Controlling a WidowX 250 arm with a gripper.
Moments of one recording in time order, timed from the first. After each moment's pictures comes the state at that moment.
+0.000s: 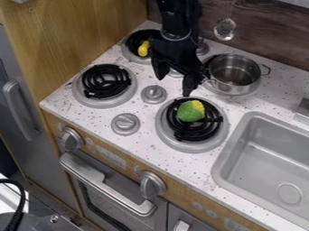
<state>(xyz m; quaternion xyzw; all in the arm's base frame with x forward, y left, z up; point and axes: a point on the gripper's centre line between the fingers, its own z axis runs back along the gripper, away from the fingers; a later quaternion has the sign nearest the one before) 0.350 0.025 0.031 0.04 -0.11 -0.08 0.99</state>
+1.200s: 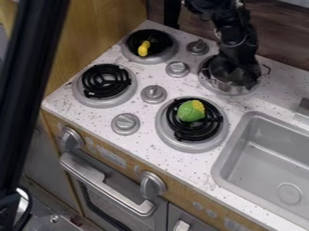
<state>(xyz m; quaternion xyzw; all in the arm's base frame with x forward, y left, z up) 0.478 -0.046 -0.011 -0.04 -0.23 -0.22 0.95</state>
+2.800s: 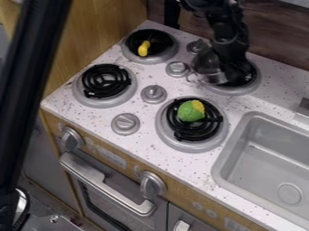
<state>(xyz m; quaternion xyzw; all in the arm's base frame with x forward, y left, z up) 0.469 -0.010 -0.008 -0.02 -0.22 -0.22 0.95</state>
